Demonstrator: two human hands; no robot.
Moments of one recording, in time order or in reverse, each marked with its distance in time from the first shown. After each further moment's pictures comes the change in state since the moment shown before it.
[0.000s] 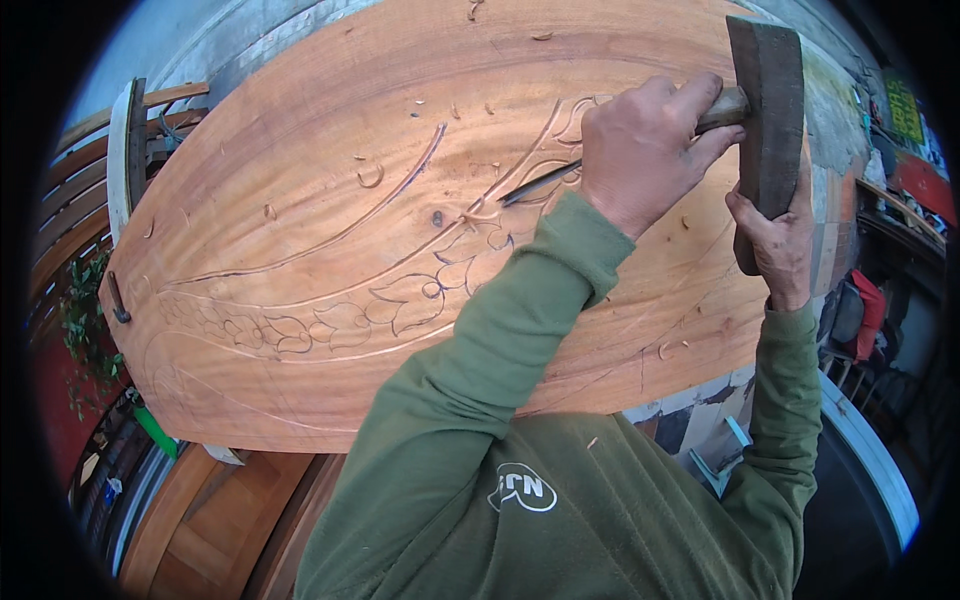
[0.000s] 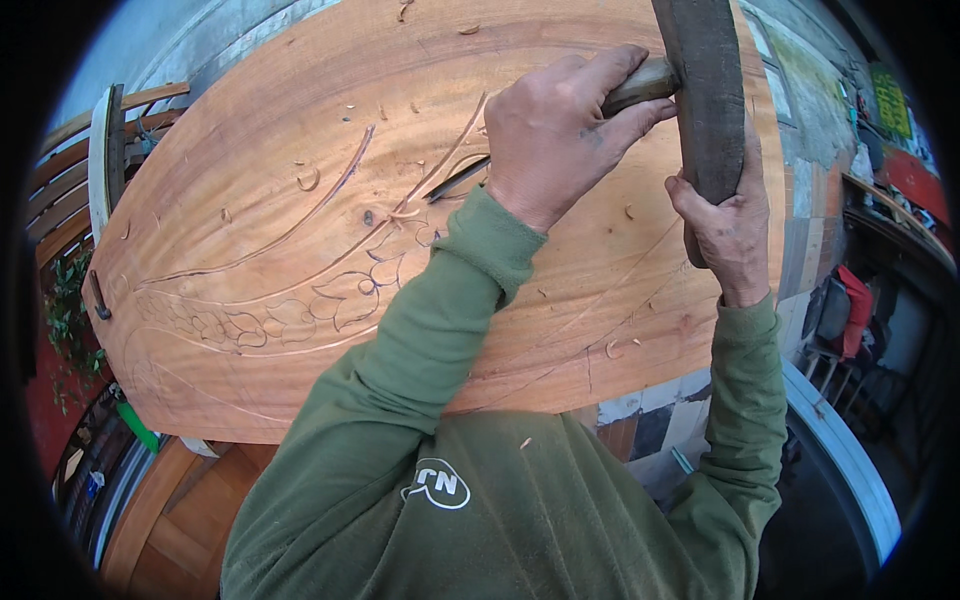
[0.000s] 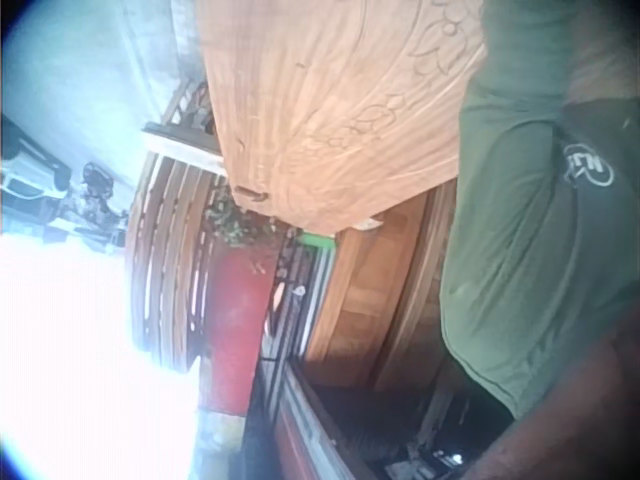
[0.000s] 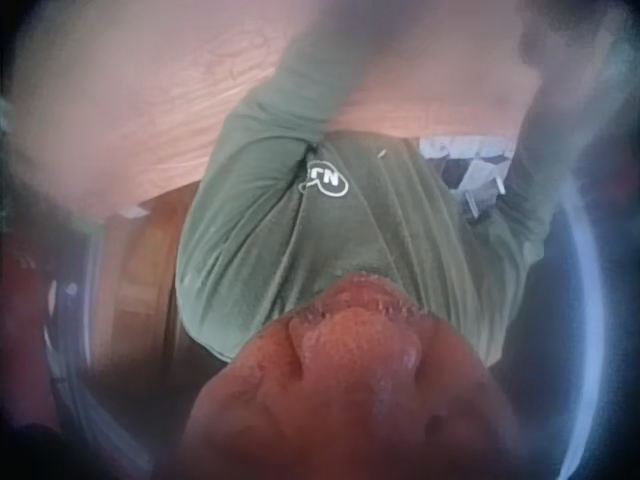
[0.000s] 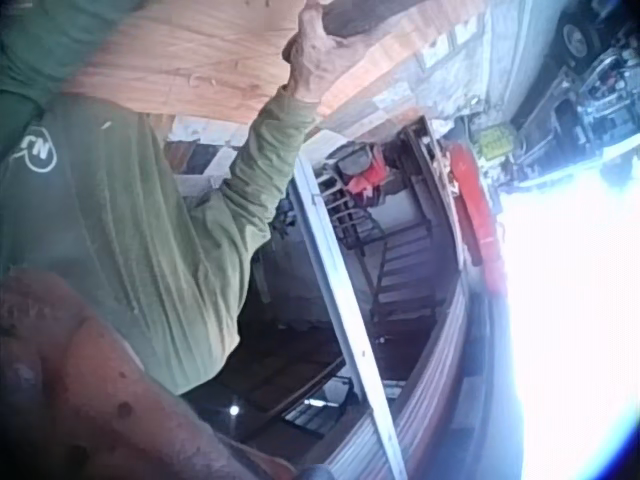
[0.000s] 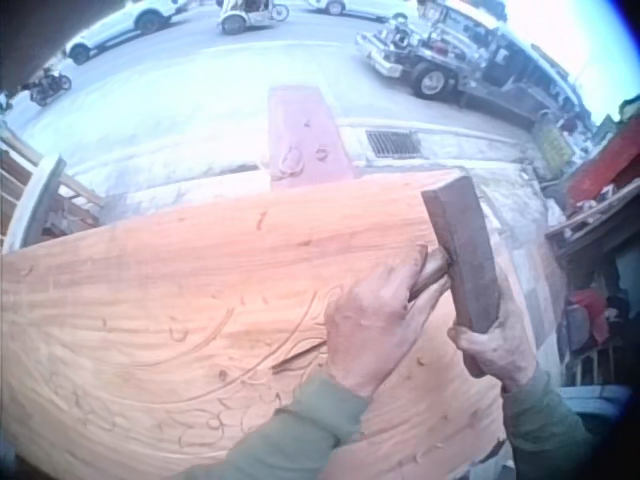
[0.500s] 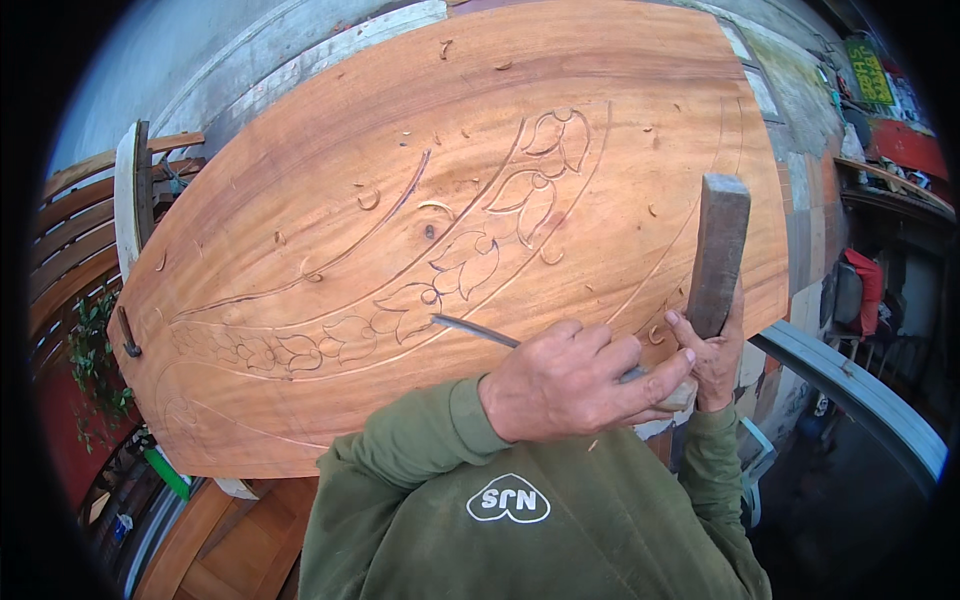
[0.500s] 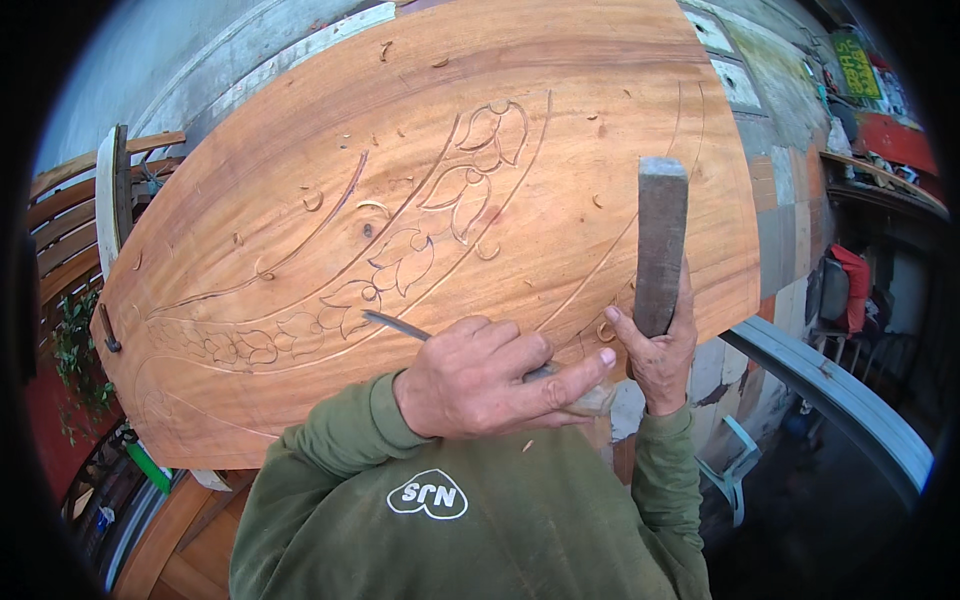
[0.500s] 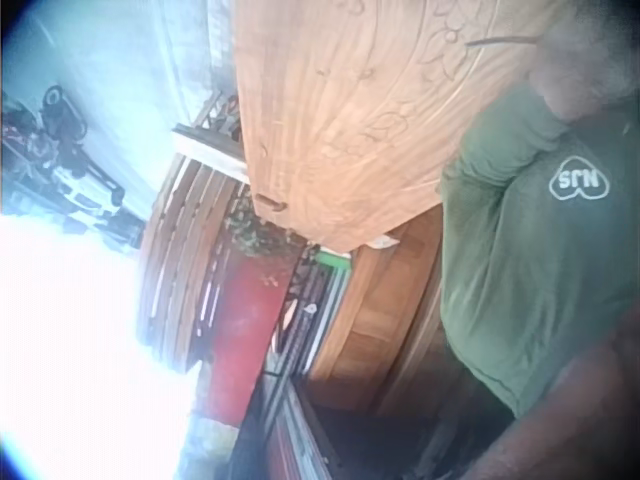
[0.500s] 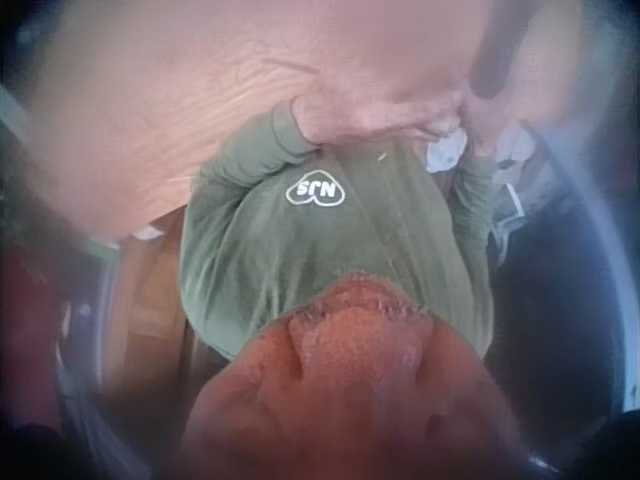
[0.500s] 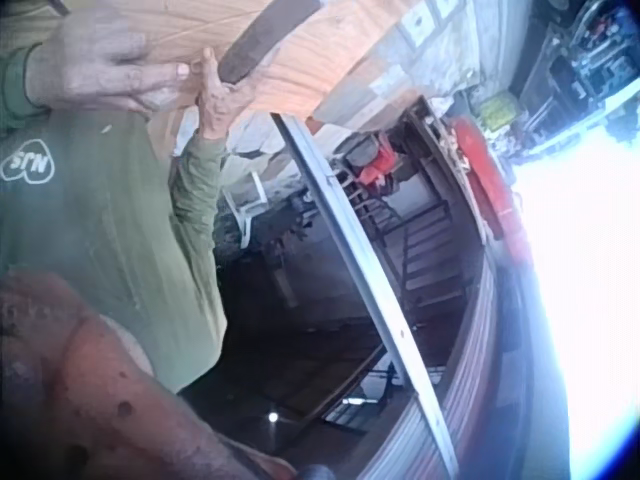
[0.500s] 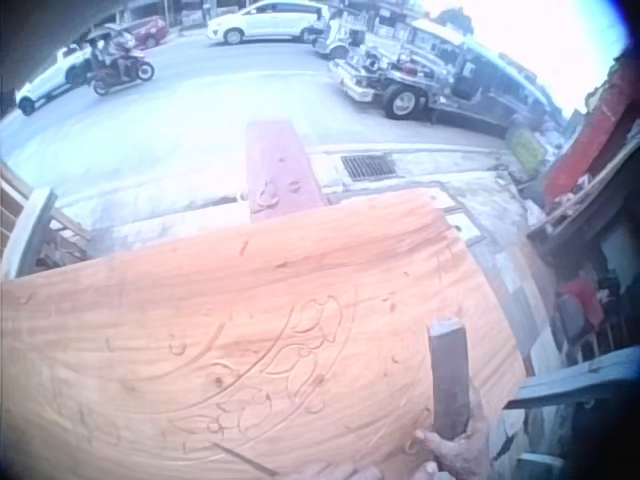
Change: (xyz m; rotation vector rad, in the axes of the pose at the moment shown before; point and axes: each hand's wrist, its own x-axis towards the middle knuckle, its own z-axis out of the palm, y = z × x) left_hand -0.115 0.072 -0.145 -0.040 -0.495 0.524; right_hand -0.176 0.011 0.012 0.128 0.195 0.216
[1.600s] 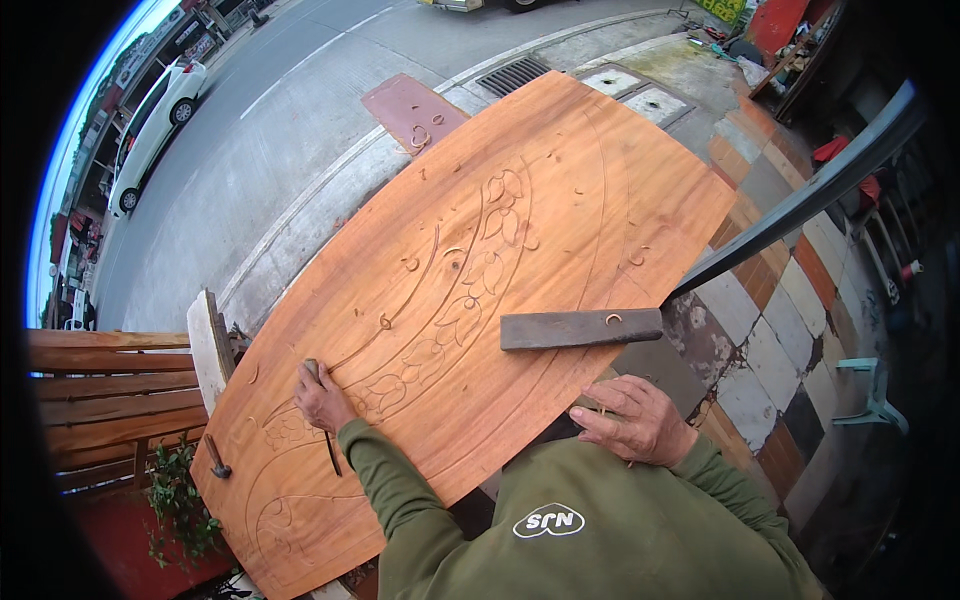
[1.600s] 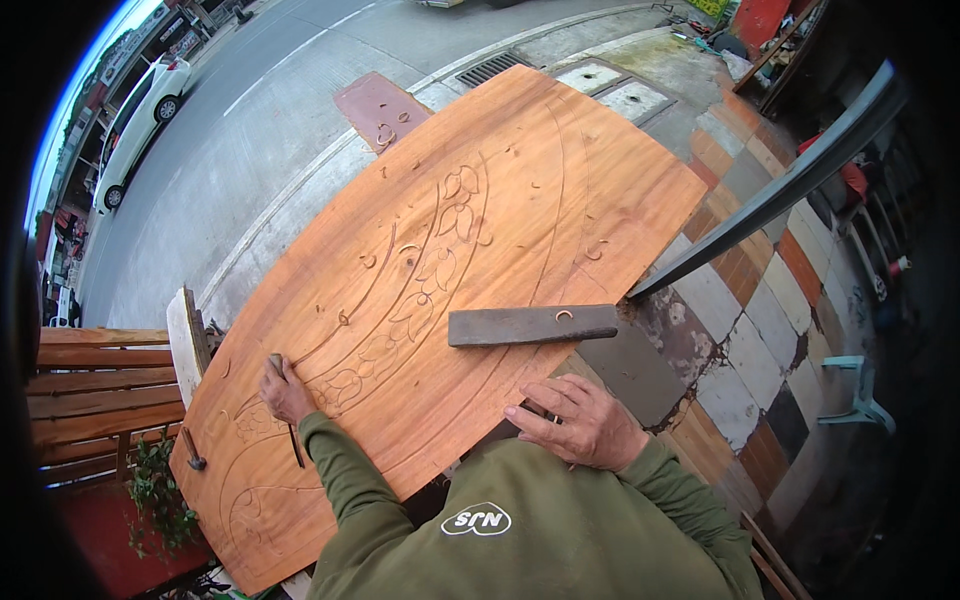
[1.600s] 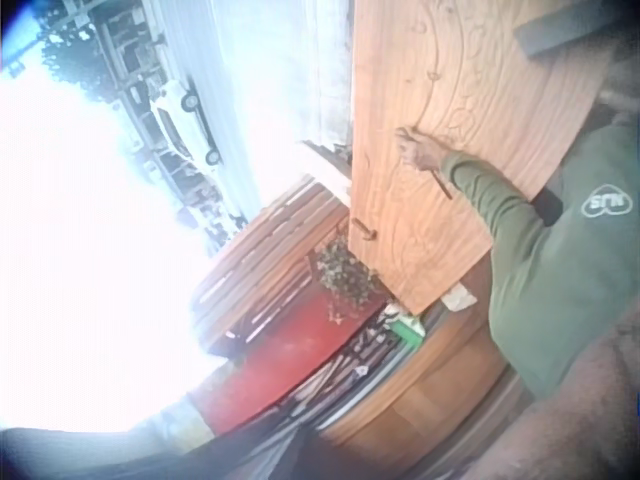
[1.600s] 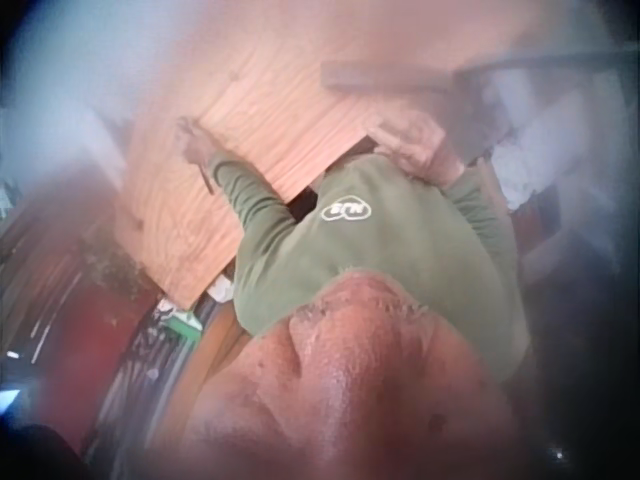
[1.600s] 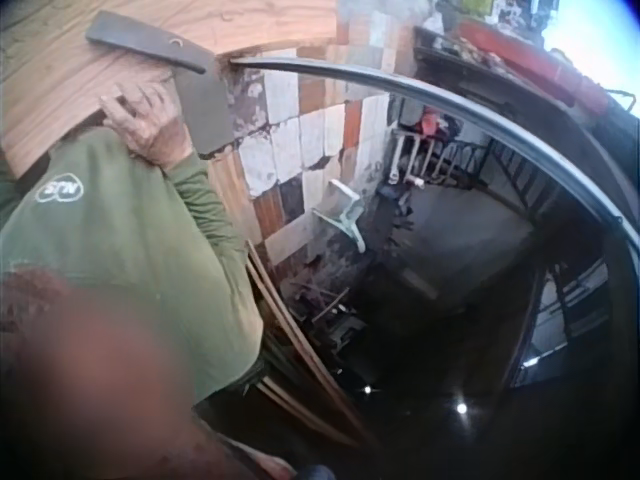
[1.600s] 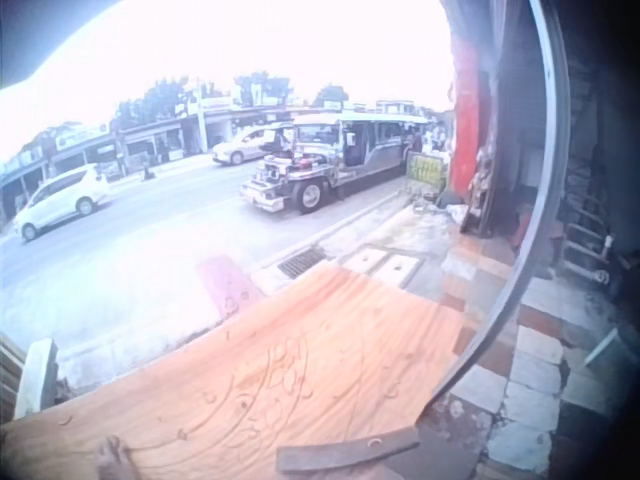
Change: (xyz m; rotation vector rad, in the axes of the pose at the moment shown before) left_hand -0.318 -0.164 -0.191 1.107 0.477 -0.965; right_hand -0.270 -0.070 0.057 -0.450 -0.101 -0.967
